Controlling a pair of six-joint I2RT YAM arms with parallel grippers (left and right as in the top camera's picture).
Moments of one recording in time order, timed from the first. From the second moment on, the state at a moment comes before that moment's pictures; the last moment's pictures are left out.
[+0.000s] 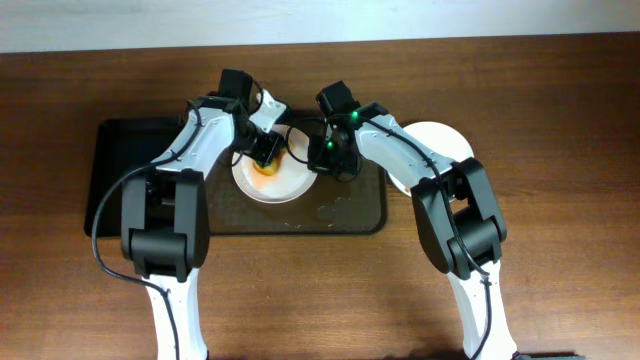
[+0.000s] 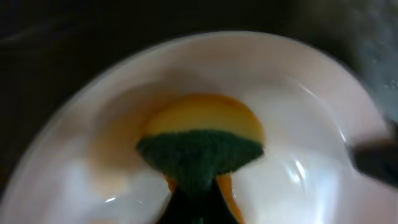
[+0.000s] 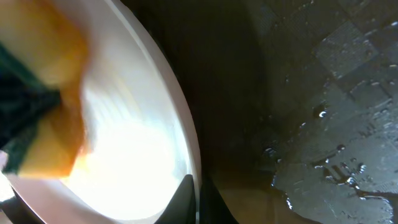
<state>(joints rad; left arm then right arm) -0.17 2.25 1.69 -0.75 0.27 0.23 0.46 2.31 1.78 -0.75 -0.35 0.58</state>
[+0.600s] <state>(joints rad) -0.15 2.25 1.71 -1.09 0.32 0.46 0.46 2.31 1.78 -0.76 -0.38 0.56</state>
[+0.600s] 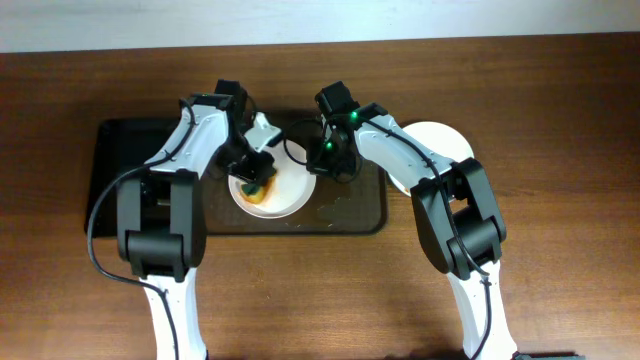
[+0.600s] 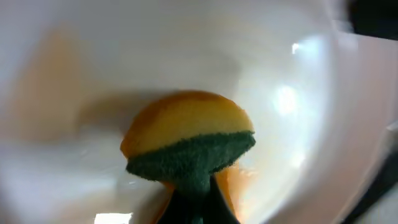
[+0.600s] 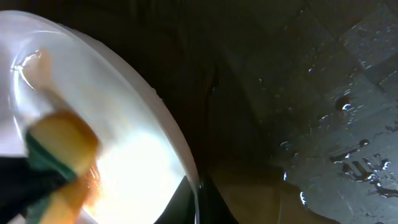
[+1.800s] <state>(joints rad) -0.10 2.26 1.69 -1.00 0.49 0.37 0.45 2.31 1.78 -0.75 -0.41 0.57</state>
